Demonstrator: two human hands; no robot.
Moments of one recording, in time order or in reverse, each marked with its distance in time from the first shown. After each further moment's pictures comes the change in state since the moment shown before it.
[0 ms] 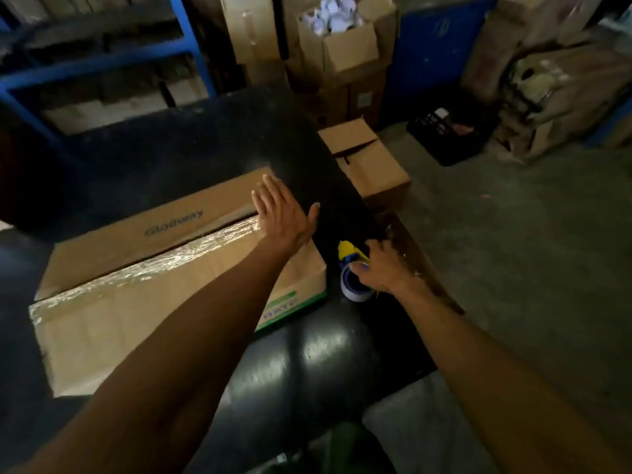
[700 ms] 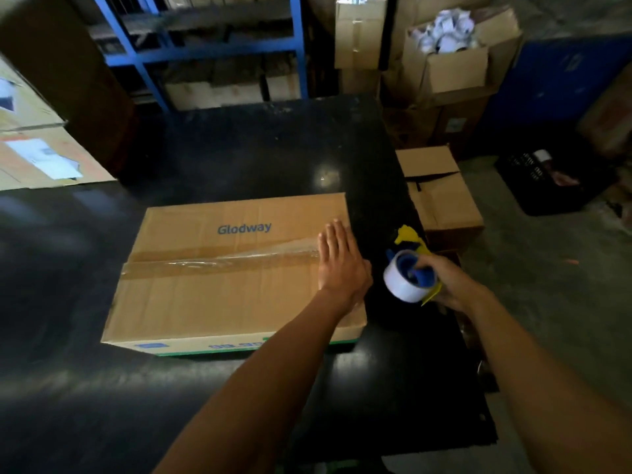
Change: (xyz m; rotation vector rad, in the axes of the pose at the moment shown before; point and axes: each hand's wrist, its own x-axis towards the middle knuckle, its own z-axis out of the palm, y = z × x) left_hand -0.029 0.014 0.041 -0.037 -0.047 -0.080; right_hand 0.046 -0.014 -0.064 1.066 -0.373 0.096
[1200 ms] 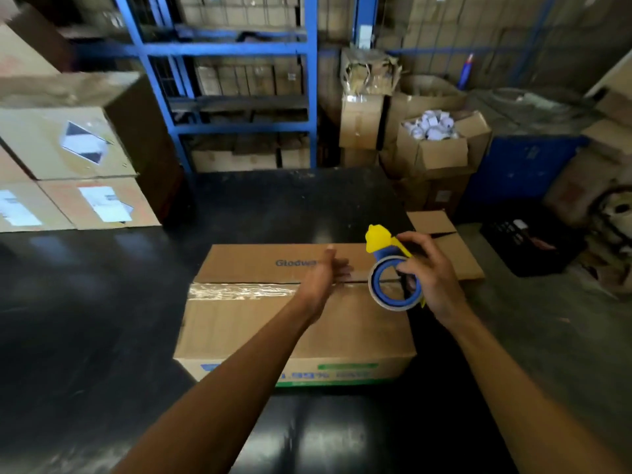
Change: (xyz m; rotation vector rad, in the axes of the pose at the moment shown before) left_hand -0.066 -0.120 -0.123 -1.495 -0.118 -0.248; right_hand -0.130 -0.054 0.145 -0.230 0.078 -0.799
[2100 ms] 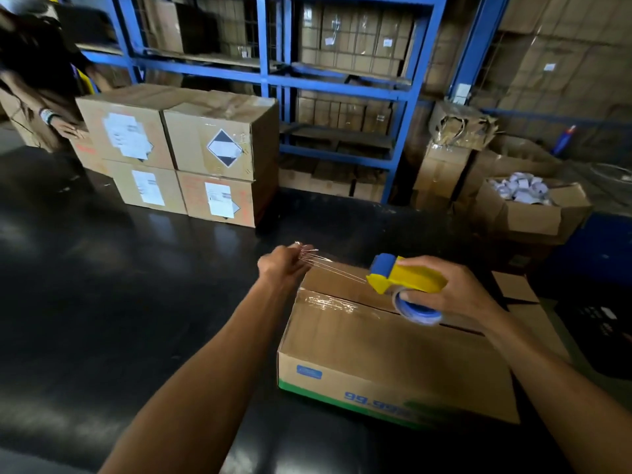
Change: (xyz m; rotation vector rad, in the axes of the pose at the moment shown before) left_hand -0.064 0.081 -0.238 -0.628 0.607 -0.011; right_hand 0.040 -0.064 0.141 -0.590 -0.442 -0.393
